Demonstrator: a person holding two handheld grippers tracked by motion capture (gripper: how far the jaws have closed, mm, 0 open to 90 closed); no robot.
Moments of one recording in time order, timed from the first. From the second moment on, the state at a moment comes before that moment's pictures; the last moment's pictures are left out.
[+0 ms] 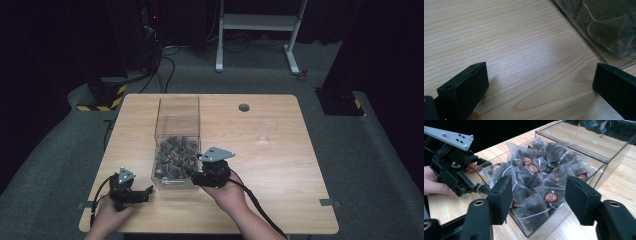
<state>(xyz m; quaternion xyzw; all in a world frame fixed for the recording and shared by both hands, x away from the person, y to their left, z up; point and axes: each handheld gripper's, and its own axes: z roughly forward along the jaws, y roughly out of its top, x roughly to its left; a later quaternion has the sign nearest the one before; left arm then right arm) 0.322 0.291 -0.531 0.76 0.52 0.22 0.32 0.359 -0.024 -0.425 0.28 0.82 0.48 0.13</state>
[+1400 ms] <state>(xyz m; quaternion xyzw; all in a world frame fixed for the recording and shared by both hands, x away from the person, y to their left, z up) 0.322 0.291 -0.531 0.76 0.52 0.22 0.32 0.363 0.015 -0.443 0.26 0.85 0.45 0.09</state>
